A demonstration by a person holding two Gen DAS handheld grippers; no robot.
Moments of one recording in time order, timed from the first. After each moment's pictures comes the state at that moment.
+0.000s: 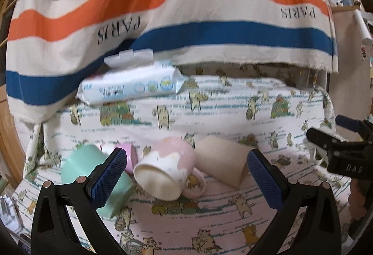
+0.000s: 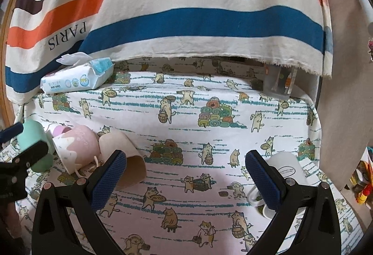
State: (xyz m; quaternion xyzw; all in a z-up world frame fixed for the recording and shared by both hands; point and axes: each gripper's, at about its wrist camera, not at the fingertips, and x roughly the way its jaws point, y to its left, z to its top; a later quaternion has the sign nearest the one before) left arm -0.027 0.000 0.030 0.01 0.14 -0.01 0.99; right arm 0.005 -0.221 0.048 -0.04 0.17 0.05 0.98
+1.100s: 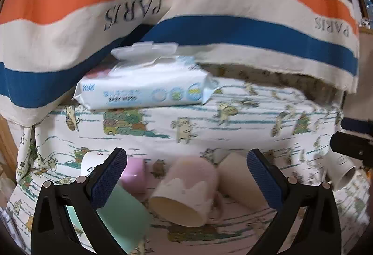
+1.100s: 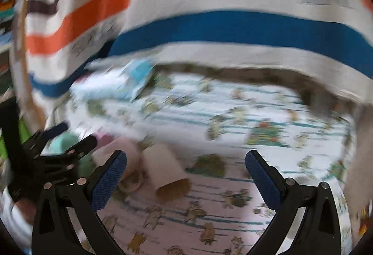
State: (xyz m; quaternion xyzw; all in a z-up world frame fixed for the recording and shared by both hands) left arm 0.044 0.046 0.044 -0.03 0.20 0.00 0.98; right arm 0.070 -0.171 0.099 -0.06 0.28 0.20 0.94
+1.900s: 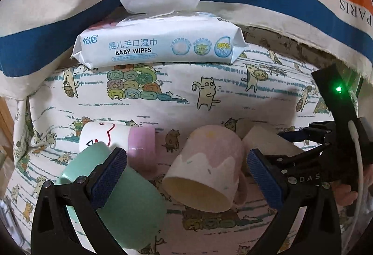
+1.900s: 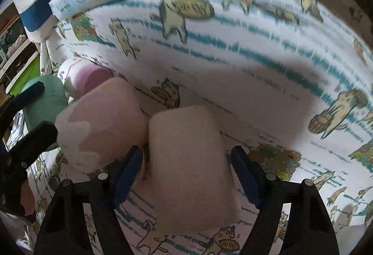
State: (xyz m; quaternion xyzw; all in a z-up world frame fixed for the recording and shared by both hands) left arm 0.069 0.059 0.015 -0.04 0.28 0.02 0.96; right arm 0.194 -0.088 -0.022 -0.14 0.46 0.28 0.83
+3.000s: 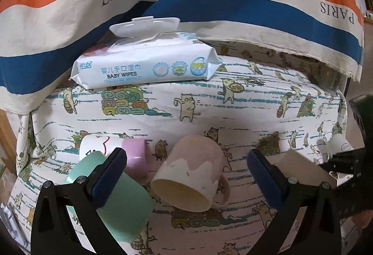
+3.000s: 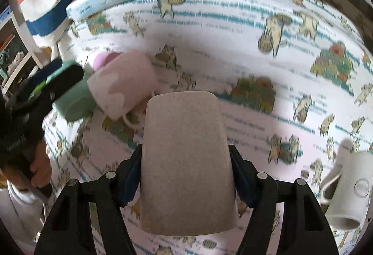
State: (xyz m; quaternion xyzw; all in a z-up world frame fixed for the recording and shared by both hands) left arm 0.048 0.039 0.037 -0.03 0.25 -0.01 0.97; right arm 0.105 -0.144 0.000 -0.08 0.49 0.24 0.83
